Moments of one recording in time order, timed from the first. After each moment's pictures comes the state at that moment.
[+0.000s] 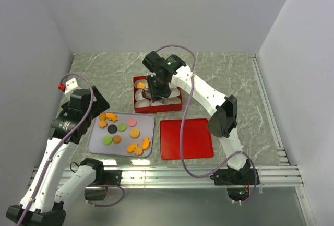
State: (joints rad) left arm -0.24 0.77 0.97 -0.86 -0.43 -0.68; right arm 0.81 2.15 2.29 -1.33 0.00 0.51
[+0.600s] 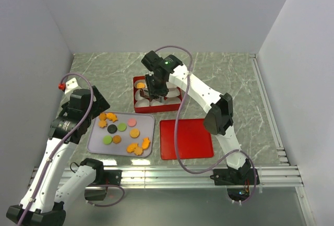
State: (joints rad) left arm -0.23 0.77 0.97 -0.86 -0.42 -0.68; right arm 0.79 2.22 2.33 -1.29 -0.03 0.52
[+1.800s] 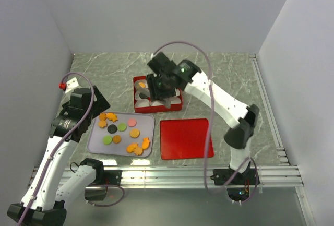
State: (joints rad) left arm -0.22 0.79 0.97 -0.86 -0.41 -0.67; right arm 0.87 1.91 2.12 -1.22 0.07 0.54
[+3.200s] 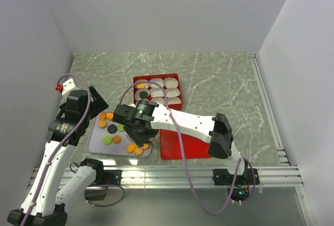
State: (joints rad) left arm -0.21 0.75 0.97 -0.85 -0.40 -0.67; right arm 1.27 2.06 2.03 -1.34 0.15 0.53
